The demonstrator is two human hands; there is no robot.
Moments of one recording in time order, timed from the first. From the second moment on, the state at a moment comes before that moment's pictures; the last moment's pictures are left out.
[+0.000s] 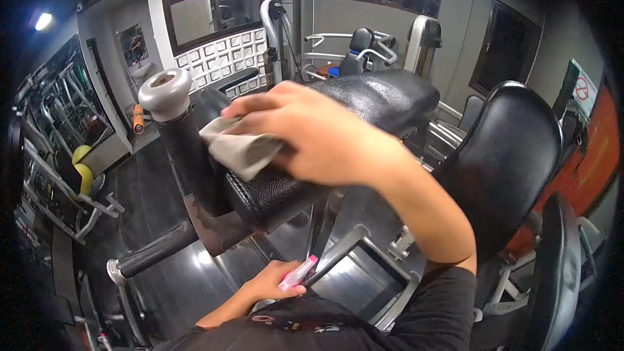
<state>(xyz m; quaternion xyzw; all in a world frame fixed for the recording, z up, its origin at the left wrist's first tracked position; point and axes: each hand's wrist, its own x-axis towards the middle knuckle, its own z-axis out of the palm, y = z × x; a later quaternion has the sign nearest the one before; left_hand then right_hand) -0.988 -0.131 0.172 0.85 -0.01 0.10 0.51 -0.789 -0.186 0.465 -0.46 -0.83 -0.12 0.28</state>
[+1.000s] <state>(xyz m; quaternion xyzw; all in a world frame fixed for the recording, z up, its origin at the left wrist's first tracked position) -0.974 -0.162 0.168 0.82 0.03 0.08 0.57 -0.740 -0.228 0.418 -0.51 -0.71 -0.33 0.35</state>
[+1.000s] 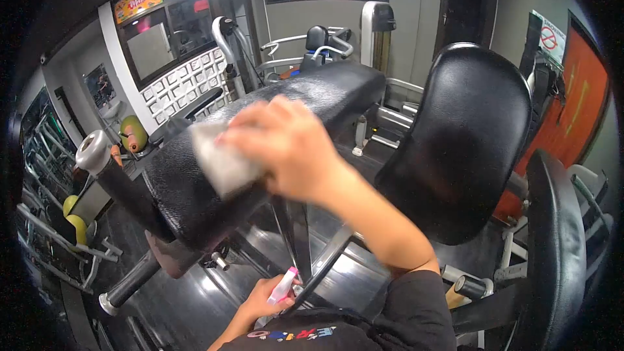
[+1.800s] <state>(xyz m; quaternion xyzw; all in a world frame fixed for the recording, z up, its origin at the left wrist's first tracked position) -0.986 -0.213 0.149 0.85 0.11 0.11 0.50 -0.453 -0.188 0.437 -0.93 -0.25 -0.20 0.16</state>
